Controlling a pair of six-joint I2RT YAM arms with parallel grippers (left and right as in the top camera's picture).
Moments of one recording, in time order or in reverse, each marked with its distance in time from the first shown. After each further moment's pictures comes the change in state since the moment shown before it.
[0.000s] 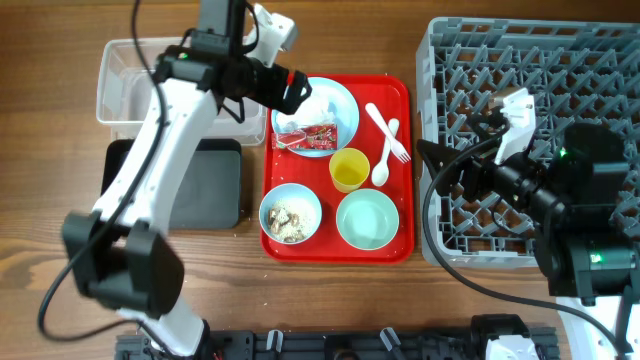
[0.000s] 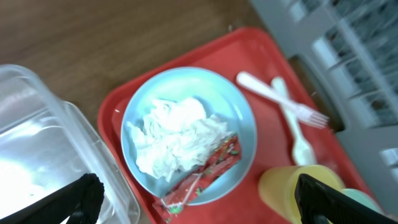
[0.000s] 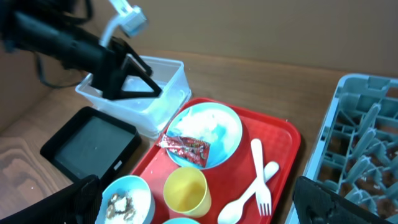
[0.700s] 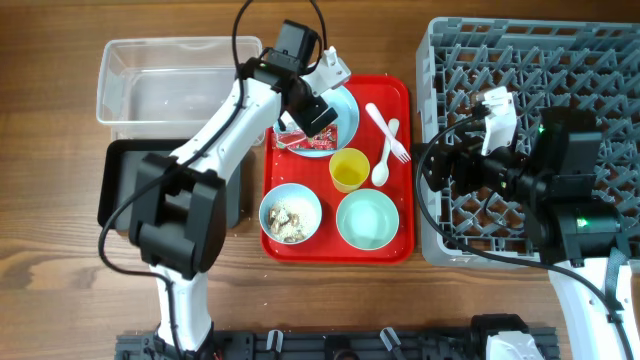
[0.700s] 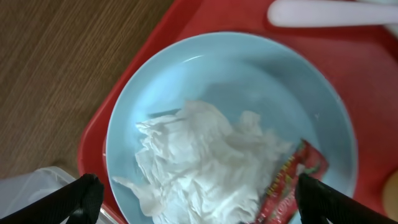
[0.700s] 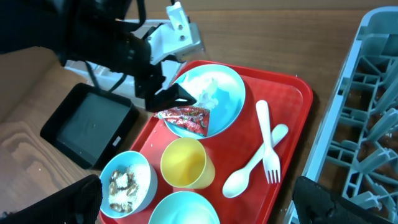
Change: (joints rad) left arm -0.162 0.238 0.002 0.150 -0.286 0.351; right arm 0.000 0.116 0.000 -0.074 -0.005 -0.002
